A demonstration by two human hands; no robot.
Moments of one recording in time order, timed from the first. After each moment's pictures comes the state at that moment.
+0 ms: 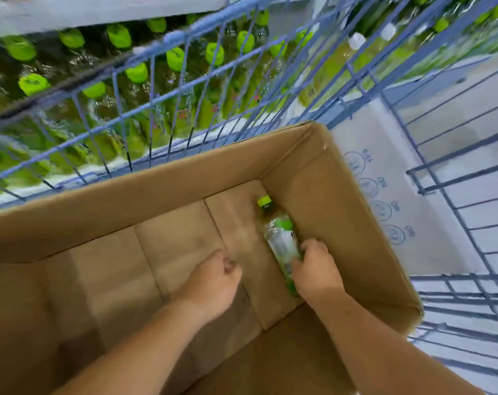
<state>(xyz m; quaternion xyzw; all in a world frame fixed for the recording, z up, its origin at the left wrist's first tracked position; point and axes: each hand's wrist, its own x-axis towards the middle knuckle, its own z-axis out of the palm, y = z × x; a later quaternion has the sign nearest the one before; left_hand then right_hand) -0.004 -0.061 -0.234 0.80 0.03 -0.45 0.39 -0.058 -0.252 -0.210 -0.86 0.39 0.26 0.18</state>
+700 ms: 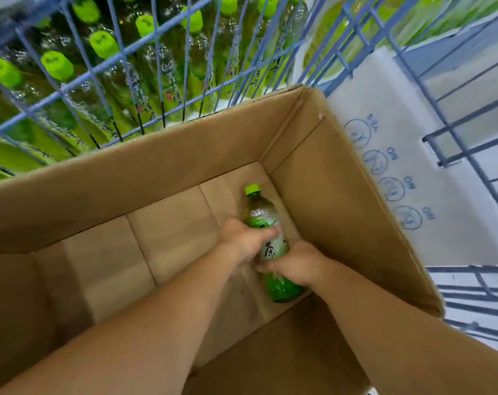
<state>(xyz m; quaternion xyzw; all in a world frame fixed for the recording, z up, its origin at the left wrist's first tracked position) 0.019 -0.148 -0.265 0.74 0.19 -0.44 0.47 -0.047 -0.263 -0.234 -0.73 0.39 0.42 0.36</state>
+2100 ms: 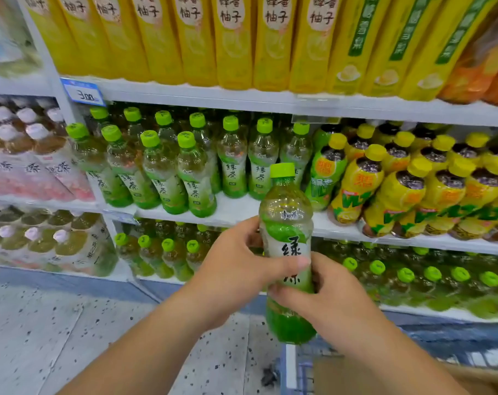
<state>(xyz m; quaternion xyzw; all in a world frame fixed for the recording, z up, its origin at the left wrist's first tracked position) 0.129 0.359 0.080 0.72 0.06 -0.10 0.69 0.129 0.189 0.066 -0.82 -0.04 0.22 0.53</state>
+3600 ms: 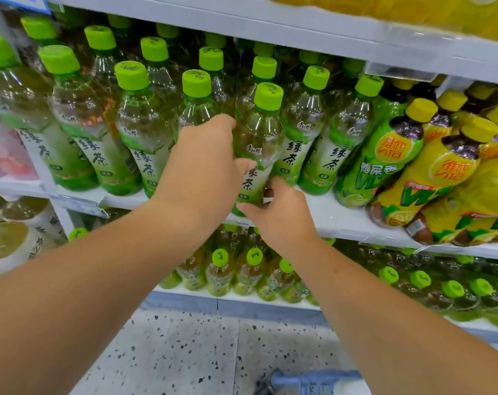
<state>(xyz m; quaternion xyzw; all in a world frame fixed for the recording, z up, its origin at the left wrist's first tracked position) 0.256 0.467 0.038 0.94 0.07 0.17 0.29 0.297 0.336 -0.064 -0.91 -0.06 0.01 0.41</state>
